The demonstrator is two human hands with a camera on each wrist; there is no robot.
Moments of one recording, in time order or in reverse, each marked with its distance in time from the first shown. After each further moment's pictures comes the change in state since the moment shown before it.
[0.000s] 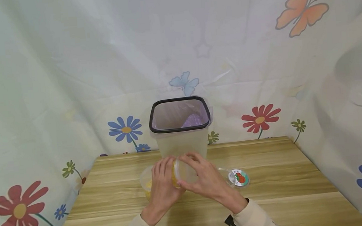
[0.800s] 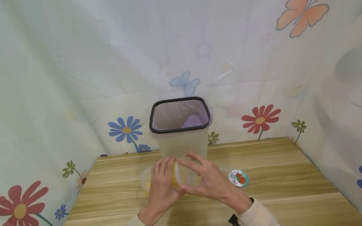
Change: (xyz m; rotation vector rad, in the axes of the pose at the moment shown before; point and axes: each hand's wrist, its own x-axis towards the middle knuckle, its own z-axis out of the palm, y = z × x) left_hand 0.005 0.001 -0.011 -0.054 -0.032 0.019; right_hand -0.002 0.004 -0.011 -0.075 0.002 -0.184
